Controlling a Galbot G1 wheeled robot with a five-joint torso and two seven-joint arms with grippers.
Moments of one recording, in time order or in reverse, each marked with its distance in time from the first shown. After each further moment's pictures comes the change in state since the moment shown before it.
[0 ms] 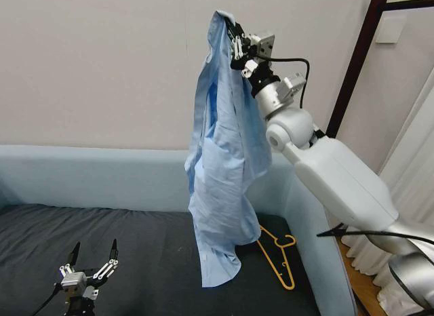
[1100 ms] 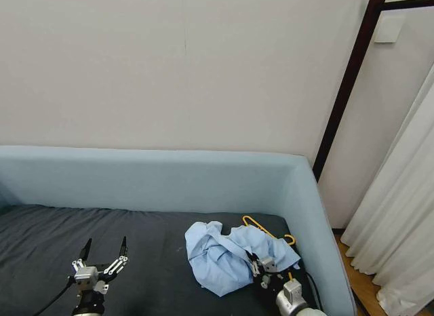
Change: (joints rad) left arm -0.037 0.004 0.025 0.036 0.030 0.013 -0.002; right arm -0.864 -0.018 0.106 0.030 0.079 0.045 -0.208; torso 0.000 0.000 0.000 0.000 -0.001
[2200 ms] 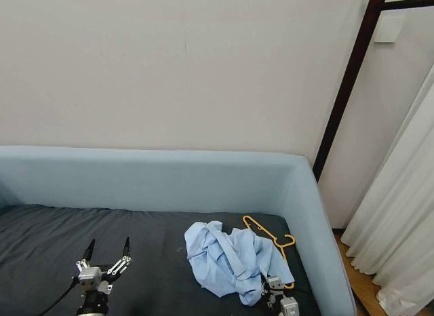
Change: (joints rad) left arm -0.006 -0.011 0.019 0.008 0.006 -0.007 0.000; right arm -0.173 0.007 0.032 -0.116 -0.327 -0.199 0.410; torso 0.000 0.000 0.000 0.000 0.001
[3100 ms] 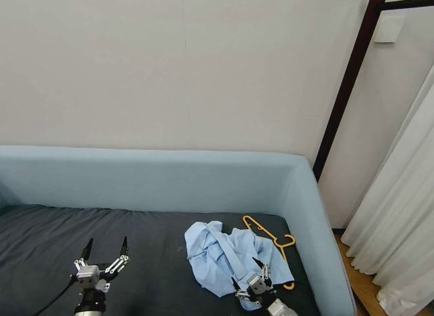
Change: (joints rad) left arm -0.007 0.013 -0.023 0.013 0.003 0.009 0.000; right arm 0.184 0.004 -0.198 -0.007 -0.197 -0.053 -0.094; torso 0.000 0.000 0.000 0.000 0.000
